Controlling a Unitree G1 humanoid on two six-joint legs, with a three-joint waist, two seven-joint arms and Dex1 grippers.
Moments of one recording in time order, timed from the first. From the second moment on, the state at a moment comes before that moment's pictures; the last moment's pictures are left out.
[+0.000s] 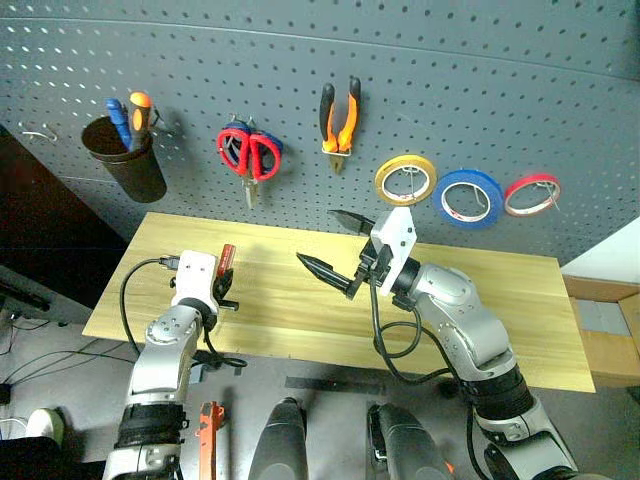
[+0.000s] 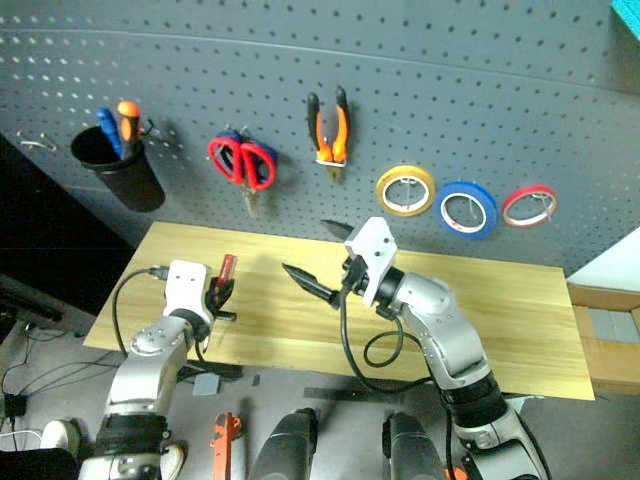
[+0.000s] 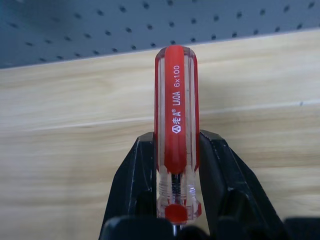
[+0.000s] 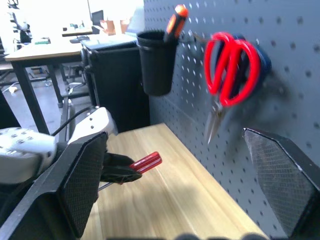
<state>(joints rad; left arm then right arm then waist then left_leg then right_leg) -0.13 0.34 0.19 -0.04 -0.07 0.39 -0.21 -0.45 -0.14 0.25 -0.22 0.26 0.29 0.63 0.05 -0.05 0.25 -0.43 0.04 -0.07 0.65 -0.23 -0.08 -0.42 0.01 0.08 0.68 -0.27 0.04</state>
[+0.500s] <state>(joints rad) -0.09 0.31 0.25 -0.40 0.06 0.35 0.01 -0.45 -0.08 0.19 -0.25 0.38 0.28 0.63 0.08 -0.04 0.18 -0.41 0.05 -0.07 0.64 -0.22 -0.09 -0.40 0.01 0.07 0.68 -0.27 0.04</state>
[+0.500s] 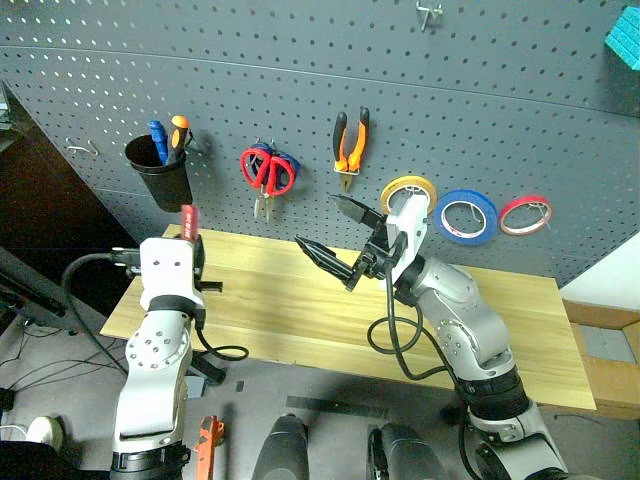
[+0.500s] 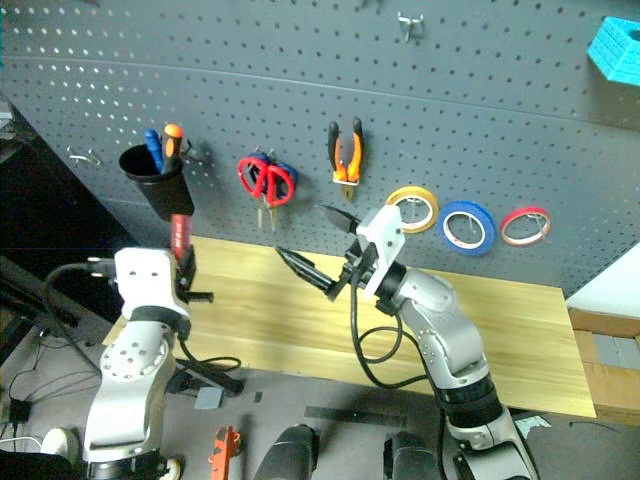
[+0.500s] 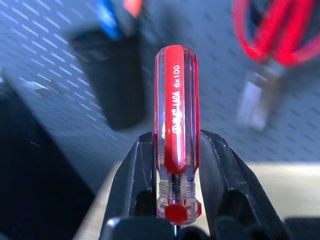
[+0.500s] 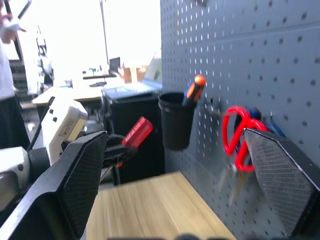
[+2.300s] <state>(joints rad) -0.92 0.48 0.29 0.46 -0.02 -0.12 -0.01 -0.54 -0.06 0.18 -0.23 0.37 0.23 0.57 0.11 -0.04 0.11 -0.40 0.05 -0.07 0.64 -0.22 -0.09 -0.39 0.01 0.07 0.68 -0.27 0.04</state>
